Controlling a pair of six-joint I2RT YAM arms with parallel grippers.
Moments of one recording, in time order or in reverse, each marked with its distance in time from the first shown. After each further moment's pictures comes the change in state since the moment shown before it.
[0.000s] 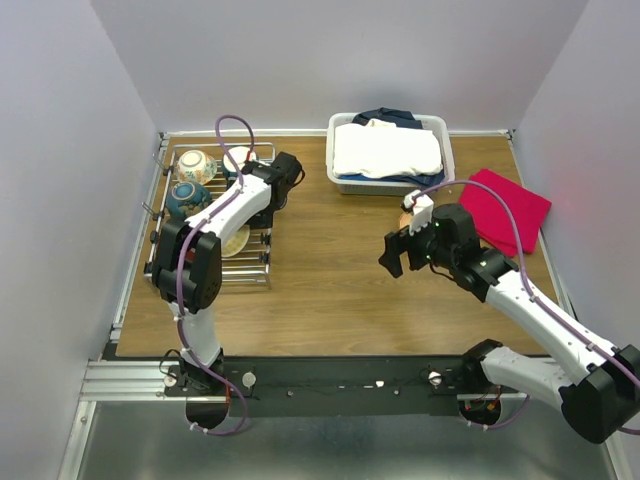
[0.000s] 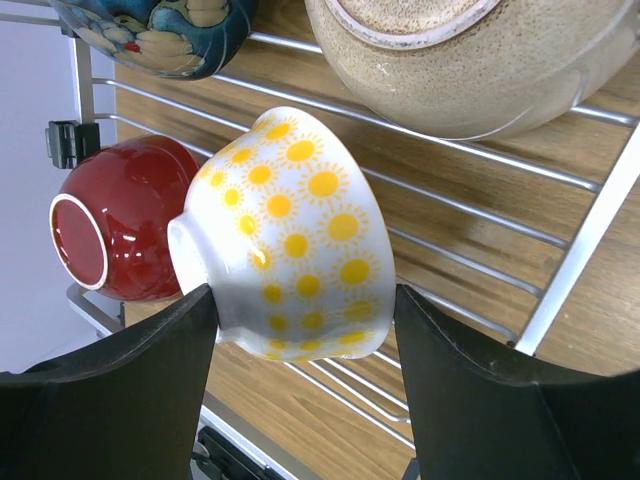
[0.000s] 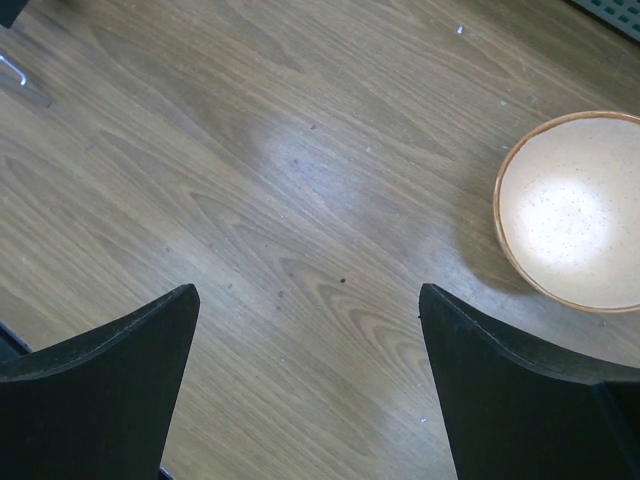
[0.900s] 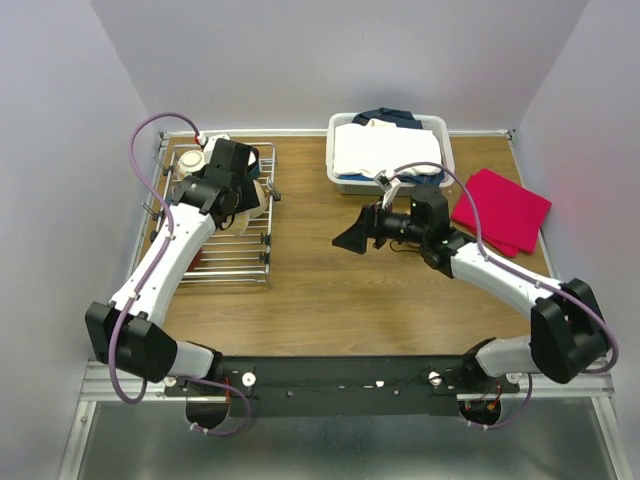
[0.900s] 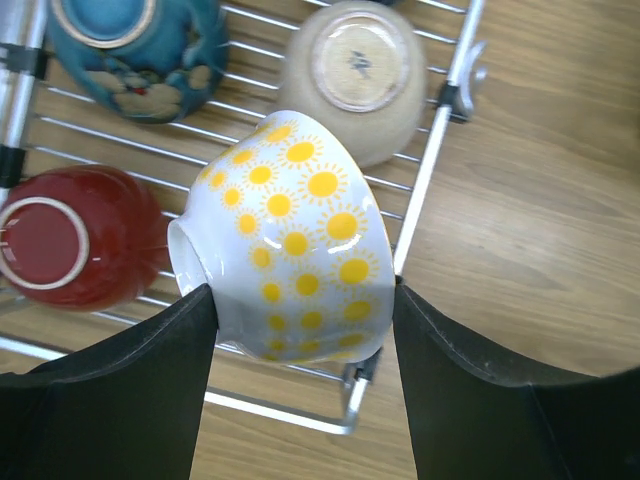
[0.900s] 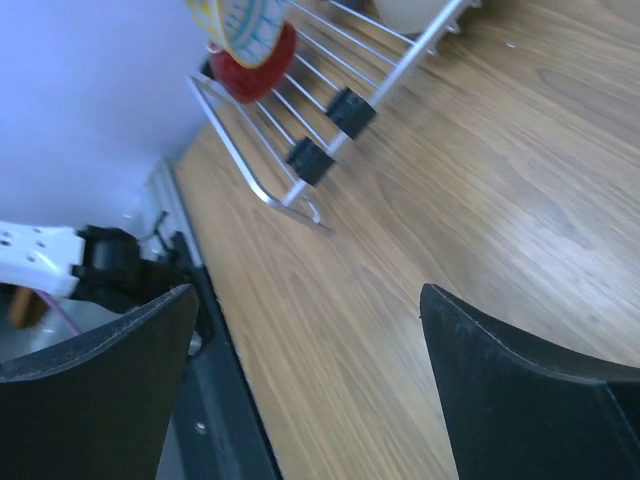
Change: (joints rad) left arm 0.098 -0.470 -0.120 0.198 0.285 0.000; right arm 0.016 0.319 0.041 0.553 -0.465 0.419
